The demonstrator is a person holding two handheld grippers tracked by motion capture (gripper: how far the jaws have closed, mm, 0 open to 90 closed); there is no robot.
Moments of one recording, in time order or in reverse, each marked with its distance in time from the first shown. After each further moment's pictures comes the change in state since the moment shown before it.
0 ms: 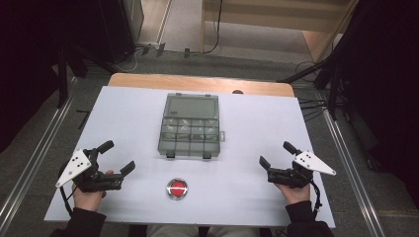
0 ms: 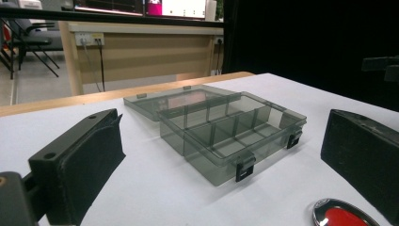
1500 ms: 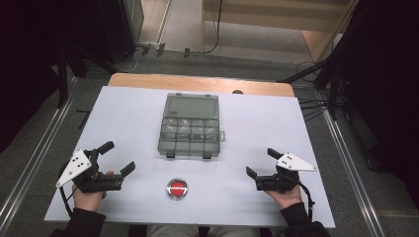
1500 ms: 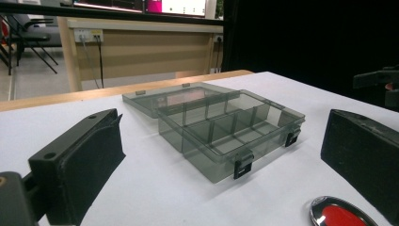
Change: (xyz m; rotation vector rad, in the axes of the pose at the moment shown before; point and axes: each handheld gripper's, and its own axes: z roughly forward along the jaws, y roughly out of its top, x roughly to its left) left arm -0.001 -0.001 0.000 0.008 -0.003 -0.014; right arm 0.023 -0.009 0.018 0.166 0.130 -0.060
